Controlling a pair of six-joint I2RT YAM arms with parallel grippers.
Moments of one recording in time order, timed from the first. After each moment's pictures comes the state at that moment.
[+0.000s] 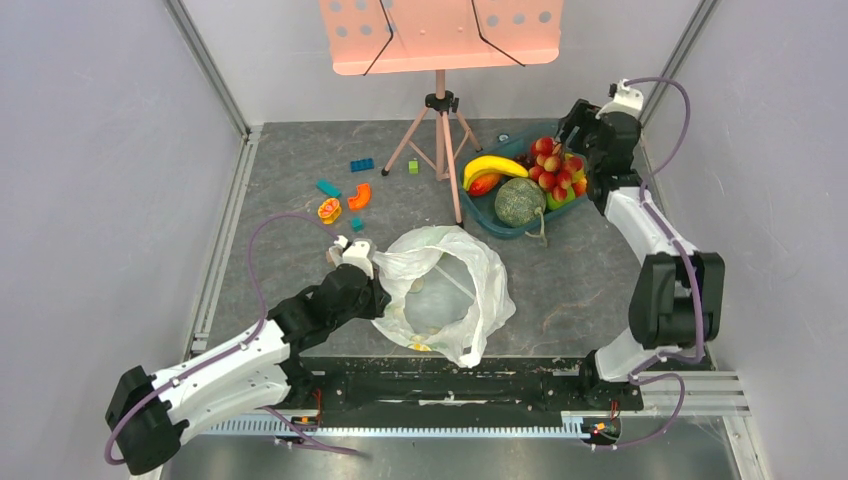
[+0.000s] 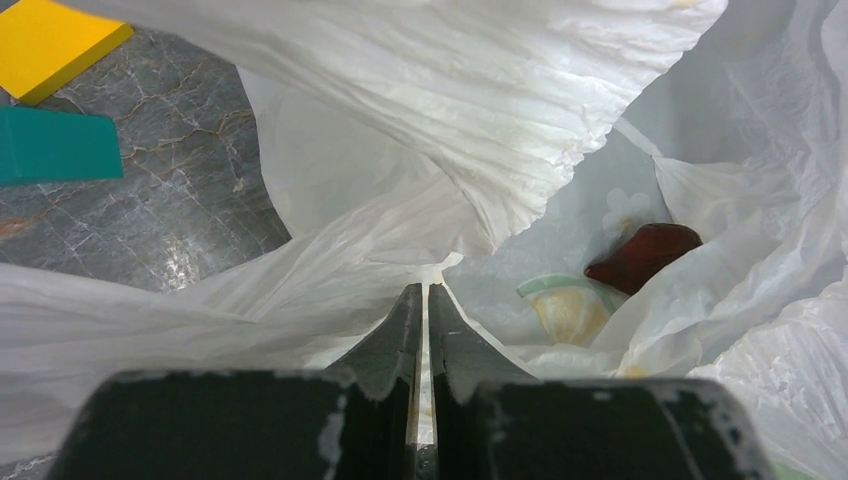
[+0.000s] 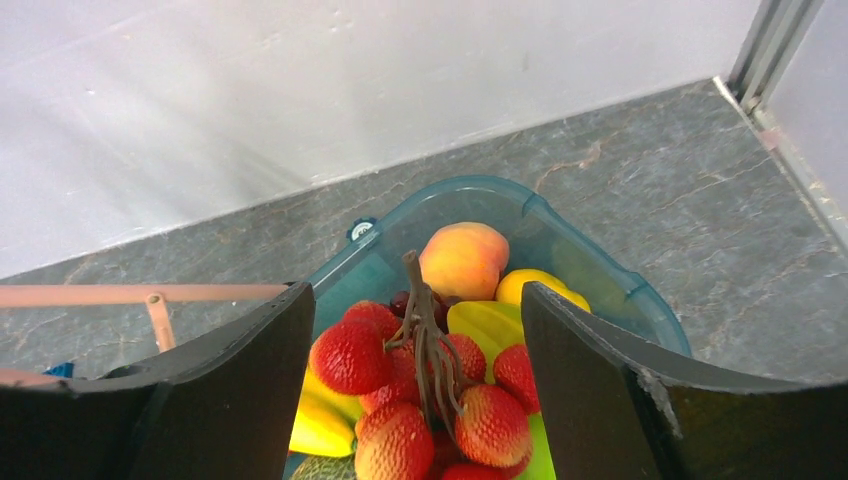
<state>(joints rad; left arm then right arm) -0.84 0.81 0.45 -0.31 -0.21 -0.62 0.01 1.64 1.21 0.24 0.09 0.28</state>
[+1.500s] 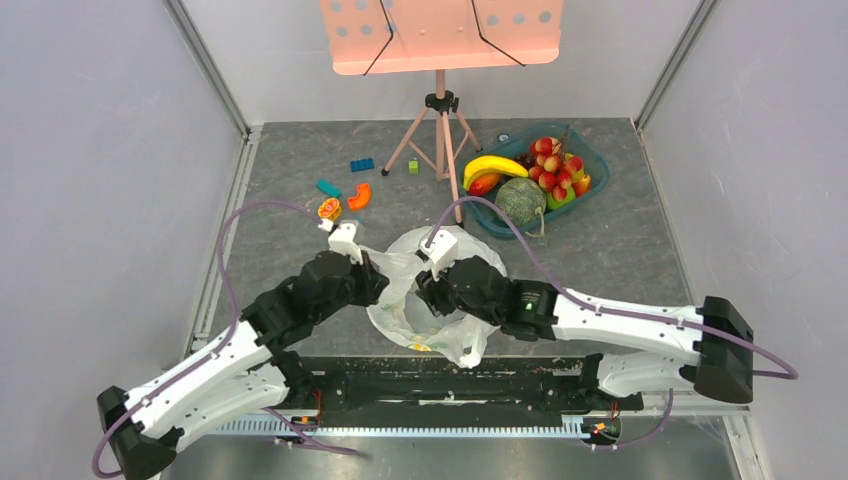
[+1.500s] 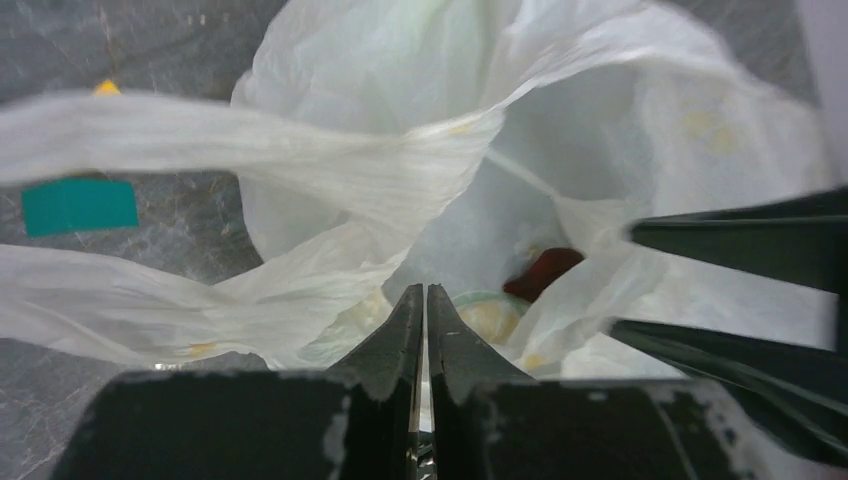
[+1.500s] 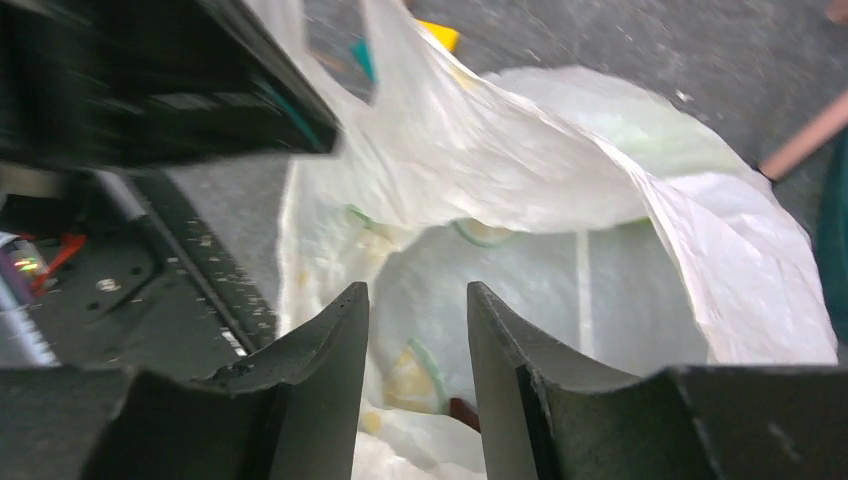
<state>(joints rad) -0.84 0.73 0.61 -0.44 -0.21 -0.62 1.20 1.21 0.88 -0.11 0.26 0.20</state>
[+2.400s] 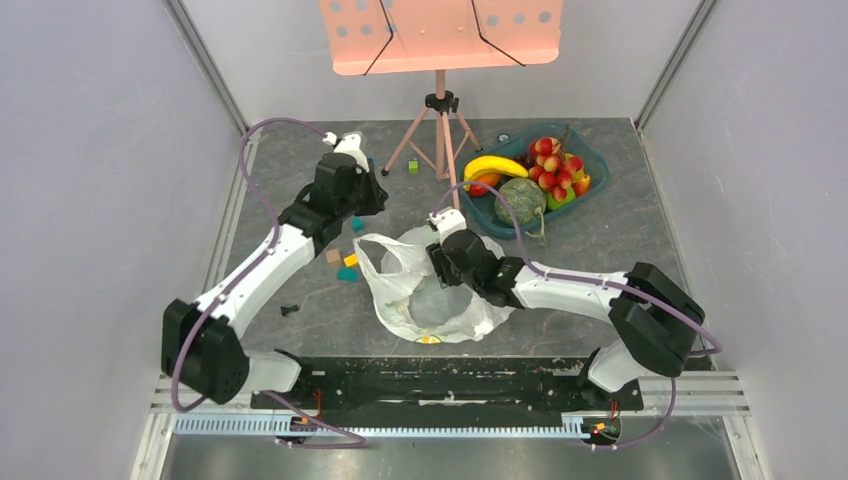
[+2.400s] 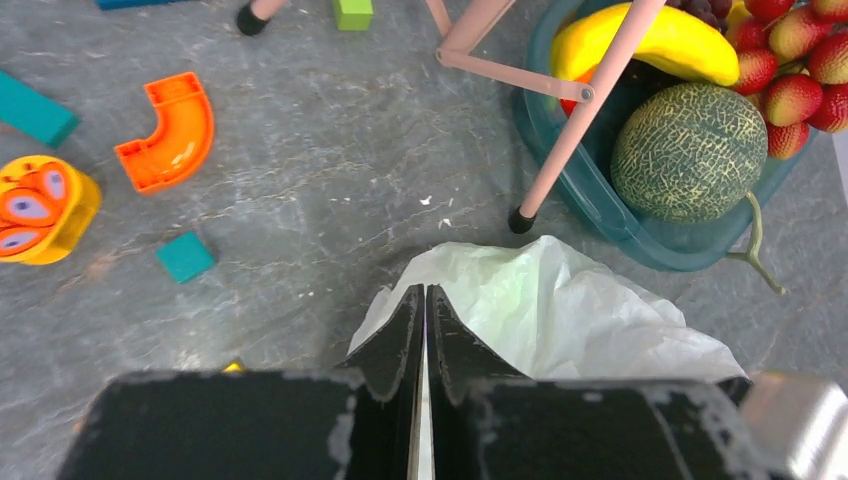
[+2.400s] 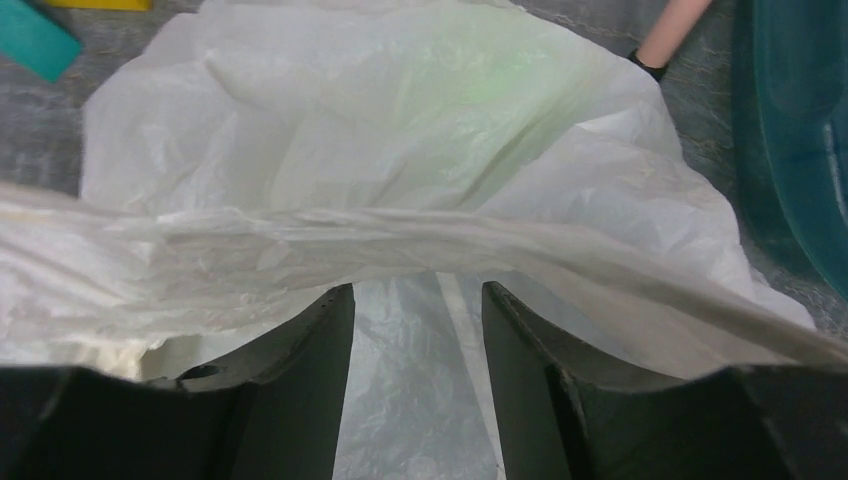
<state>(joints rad) -0.45 1.31 1.08 -0.28 -0.04 -0.42 0.93 1.55 0.85 0.01 0.33 0.24</state>
